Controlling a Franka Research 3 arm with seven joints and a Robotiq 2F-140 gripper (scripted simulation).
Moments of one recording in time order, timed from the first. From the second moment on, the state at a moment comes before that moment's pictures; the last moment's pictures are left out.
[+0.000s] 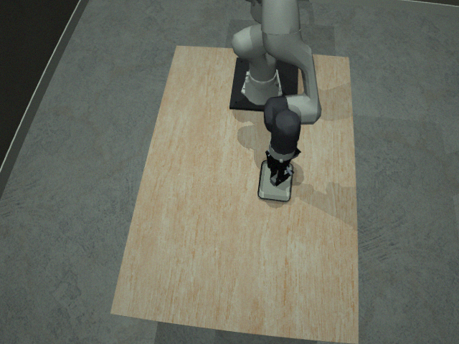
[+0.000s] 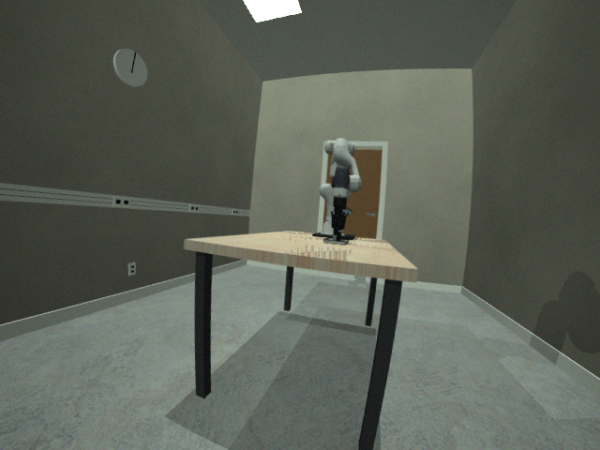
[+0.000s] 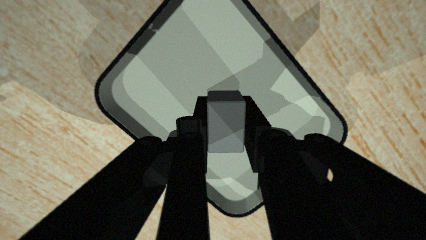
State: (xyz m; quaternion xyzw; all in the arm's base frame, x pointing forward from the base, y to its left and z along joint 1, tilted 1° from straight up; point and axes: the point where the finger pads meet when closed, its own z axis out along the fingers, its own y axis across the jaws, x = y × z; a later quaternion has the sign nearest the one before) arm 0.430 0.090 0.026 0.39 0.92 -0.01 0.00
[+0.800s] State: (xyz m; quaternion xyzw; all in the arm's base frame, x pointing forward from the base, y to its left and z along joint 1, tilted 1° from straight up) arm 0.430 0.090 0.023 0.39 0.92 -0.01 0.00
